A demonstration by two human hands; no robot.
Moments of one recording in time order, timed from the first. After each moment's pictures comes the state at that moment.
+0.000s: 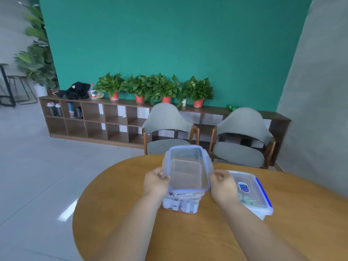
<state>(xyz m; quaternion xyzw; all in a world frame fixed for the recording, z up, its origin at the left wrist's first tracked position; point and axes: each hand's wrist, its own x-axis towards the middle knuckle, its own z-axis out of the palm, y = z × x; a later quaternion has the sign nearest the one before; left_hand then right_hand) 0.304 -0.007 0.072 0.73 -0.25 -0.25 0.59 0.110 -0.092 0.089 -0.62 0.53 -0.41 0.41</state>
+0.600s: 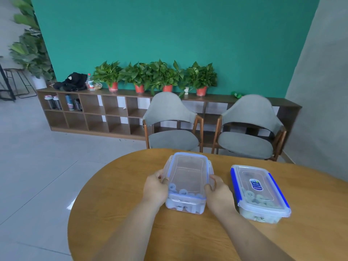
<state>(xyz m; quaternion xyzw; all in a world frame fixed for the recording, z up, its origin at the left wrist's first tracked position) 0.328 -0.019 0.037 0.76 -0.31 -0.22 0.53 0.139 -0.115 0.028 -0.71 0.55 -0.30 0.33</state>
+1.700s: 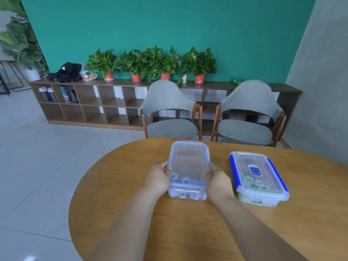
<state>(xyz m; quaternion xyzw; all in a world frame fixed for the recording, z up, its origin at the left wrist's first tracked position) 0.329 -0.030 0.029 0.77 -0.37 -0.25 0.45 0.139 -0.118 0.021 -0.73 0.56 -0.28 0.29</state>
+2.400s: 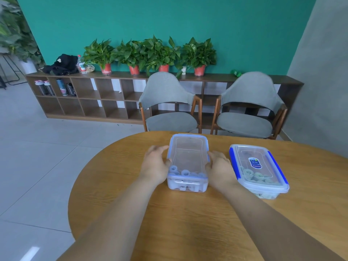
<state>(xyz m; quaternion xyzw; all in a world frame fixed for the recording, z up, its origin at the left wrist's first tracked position) 0.341 -0.032 0.045 0.80 -0.46 -0.13 0.37 0.133 -0.134 0.038 -0.80 0.50 -0.22 0.24</state>
